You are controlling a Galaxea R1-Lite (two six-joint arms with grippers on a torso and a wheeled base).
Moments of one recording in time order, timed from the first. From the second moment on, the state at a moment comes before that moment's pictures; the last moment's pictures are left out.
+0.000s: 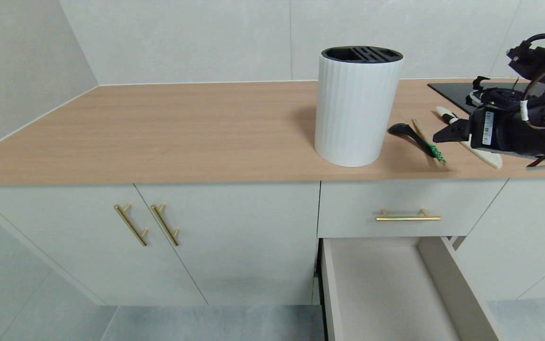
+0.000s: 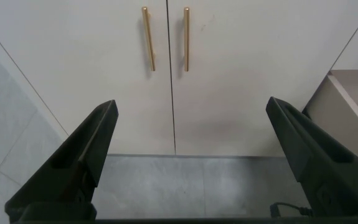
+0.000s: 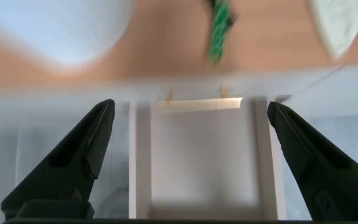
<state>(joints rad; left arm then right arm) 0.00 0.00 0.00 -0.01 0.02 0.00 0.36 1.56 -1.47 0.41 -0.28 0.33</state>
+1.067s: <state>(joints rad) 0.00 0.00 0.00 -0.01 0.02 0.00 0.32 1.75 -1.44 0.20 -0.38 0.33</state>
